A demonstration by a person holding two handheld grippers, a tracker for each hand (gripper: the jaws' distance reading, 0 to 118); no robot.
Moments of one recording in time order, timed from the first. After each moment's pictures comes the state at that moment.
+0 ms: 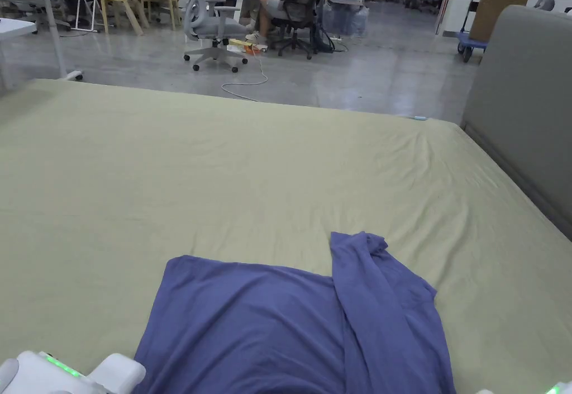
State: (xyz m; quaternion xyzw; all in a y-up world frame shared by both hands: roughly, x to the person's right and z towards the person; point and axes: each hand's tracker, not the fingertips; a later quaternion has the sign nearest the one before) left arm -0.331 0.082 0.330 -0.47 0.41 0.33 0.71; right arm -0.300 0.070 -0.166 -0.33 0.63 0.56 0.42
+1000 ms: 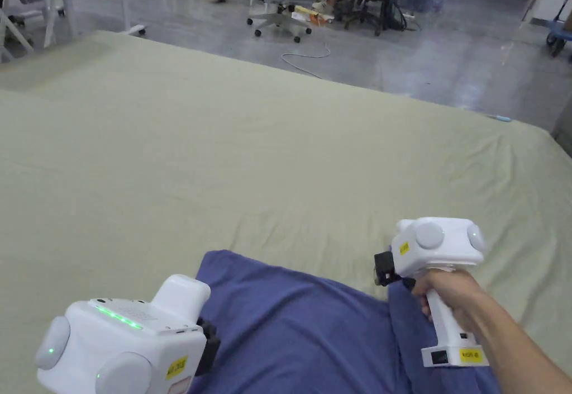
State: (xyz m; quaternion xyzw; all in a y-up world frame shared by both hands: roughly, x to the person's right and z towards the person) left arm -0.419 0.099 0.311 -0.30 0.53 0.30 0.73; right arm -0.694 0.035 -0.050 -0.35 0.63 0.43 0.54
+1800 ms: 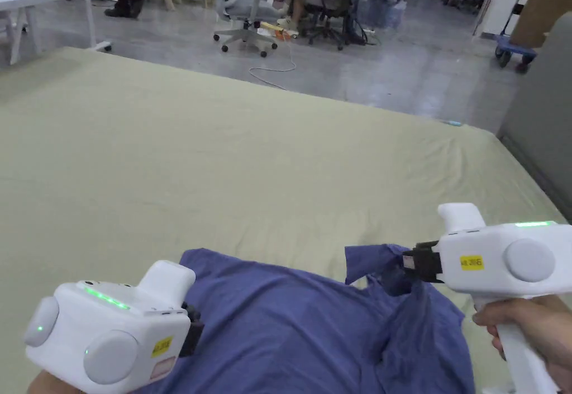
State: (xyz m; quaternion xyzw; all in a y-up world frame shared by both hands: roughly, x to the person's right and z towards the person) left arm -0.386 0.126 0.300 -0.31 0.52 0.26 0.75; right arm -0.456 0.205 -0.102 -0.25 0.74 0.33 0.54
